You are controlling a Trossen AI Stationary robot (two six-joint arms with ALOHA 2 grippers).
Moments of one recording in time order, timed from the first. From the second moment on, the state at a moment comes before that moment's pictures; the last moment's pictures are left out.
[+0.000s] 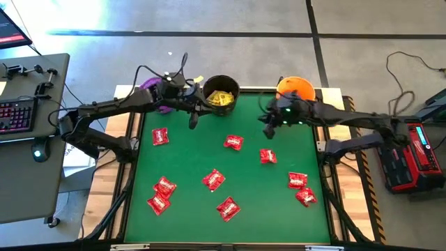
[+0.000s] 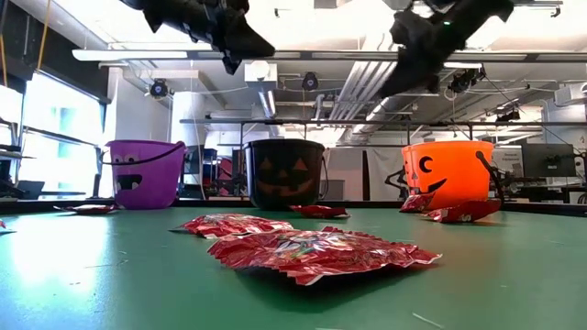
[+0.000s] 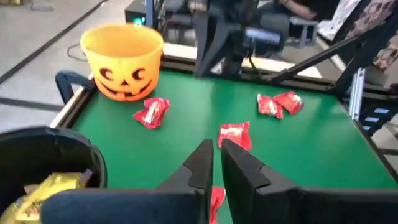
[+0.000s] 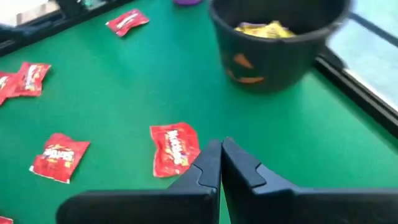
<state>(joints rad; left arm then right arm) 0.44 1.32 1.07 -0.18 0.40 0.06 -0.30 1.13 0.89 -0.43 0.04 0.21</state>
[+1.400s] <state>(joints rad) 0.08 1.79 1.25 -0.34 0.04 -0.28 -0.48 1.00 0.79 -0.50 0.07 -0.05</state>
